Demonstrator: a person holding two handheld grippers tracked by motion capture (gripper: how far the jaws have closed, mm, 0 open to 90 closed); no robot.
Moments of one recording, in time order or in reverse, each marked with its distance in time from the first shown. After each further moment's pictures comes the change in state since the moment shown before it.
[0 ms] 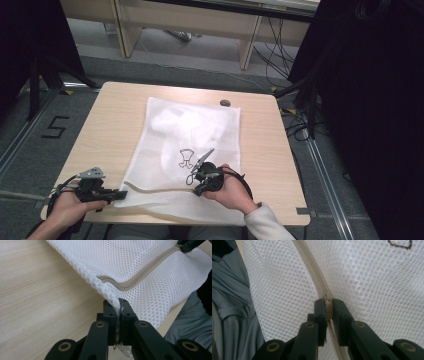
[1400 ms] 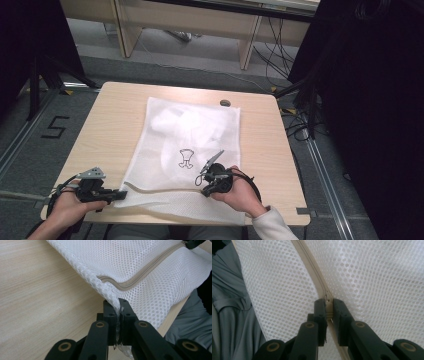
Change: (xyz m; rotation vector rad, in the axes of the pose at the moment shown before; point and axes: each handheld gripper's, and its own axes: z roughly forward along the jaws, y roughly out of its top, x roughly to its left) left arm 0.000 0.000 -0.001 0.022 -0.007 0.004; right arm -0.007 -0.021 -0.011 -0.002 -0.013 0.040
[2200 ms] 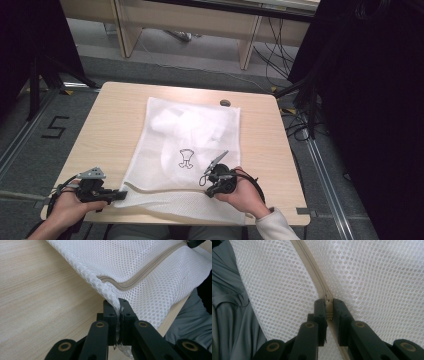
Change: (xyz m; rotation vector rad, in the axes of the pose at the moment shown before) left arm 0.000 0.000 0.000 0.004 0.006 0.004; right arm -0.005 -0.009 -0.003 0.007 -0.015 0.008
